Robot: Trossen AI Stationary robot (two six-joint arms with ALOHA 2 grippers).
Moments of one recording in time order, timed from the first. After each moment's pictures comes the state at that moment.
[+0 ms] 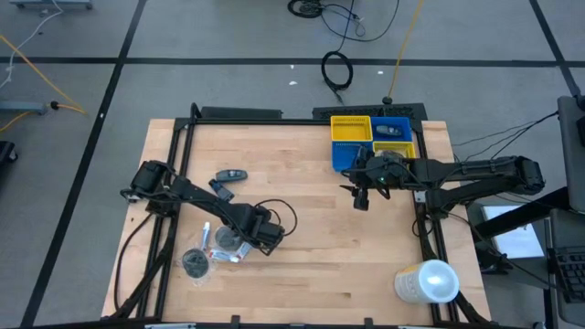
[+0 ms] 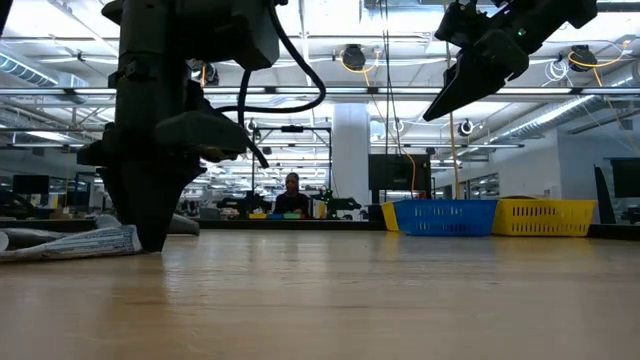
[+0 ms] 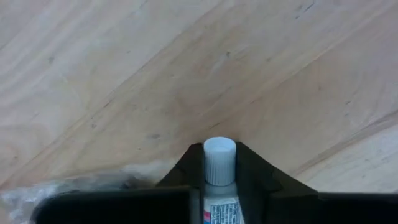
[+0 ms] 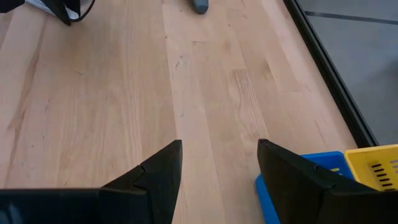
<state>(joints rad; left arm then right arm) -0.29 1.87 1.15 -0.80 0.01 -1.21 -0.06 1.05 0.74 -0.36 0.21 -0.09</state>
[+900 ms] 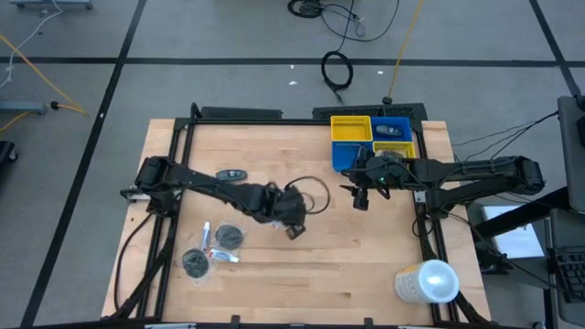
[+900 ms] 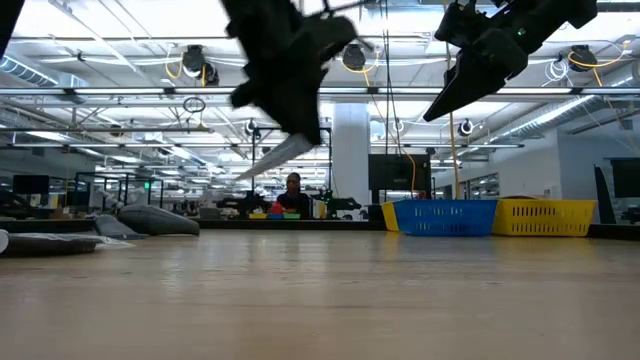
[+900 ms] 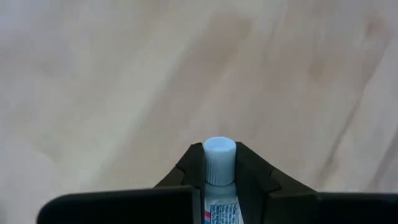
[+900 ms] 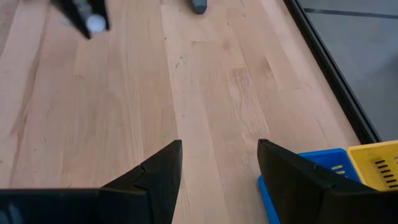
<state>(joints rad) -0.17 1.88 1.49 -0.73 -0.33 -0.67 -0.06 1.05 0.74 -0.36 0.21 -0.06</state>
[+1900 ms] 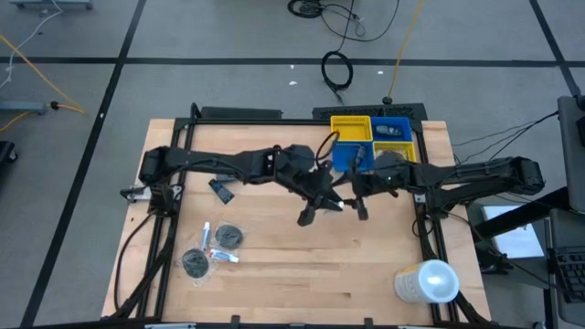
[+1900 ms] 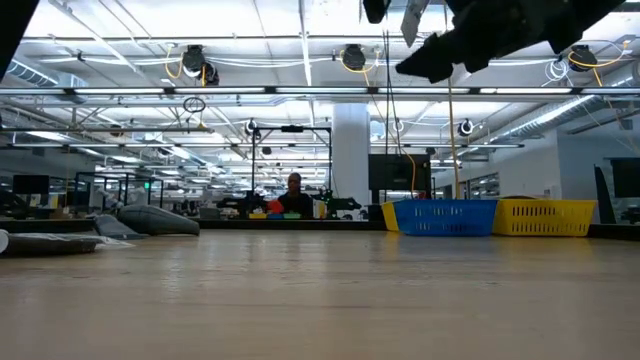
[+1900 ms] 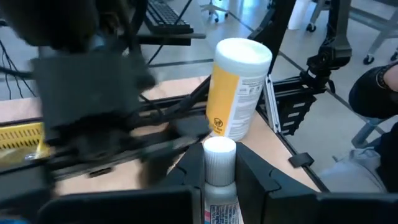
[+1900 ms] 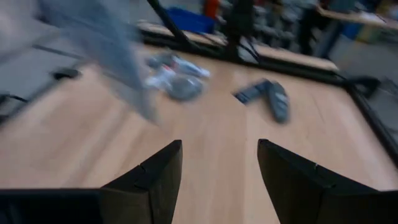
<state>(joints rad) 0.01 1.88 1.71 -0.20 0.39 0.08 -0.06 1.05 0.61 0.13 -0.20 -0.22</state>
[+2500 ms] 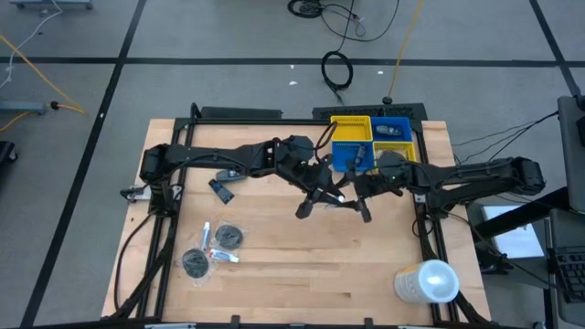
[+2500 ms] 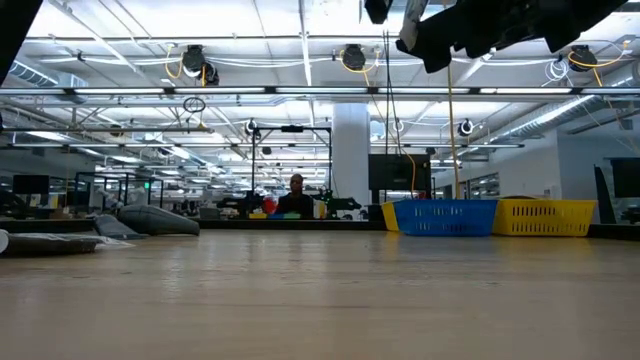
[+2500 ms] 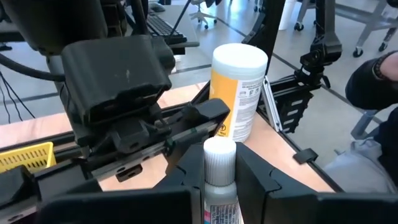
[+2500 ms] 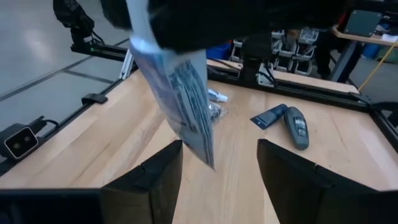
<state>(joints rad) 0.05 1.88 1.71 -0.18 0.47 0.17 -0.07 1.04 0.61 0.20 -0.29 -0.18</state>
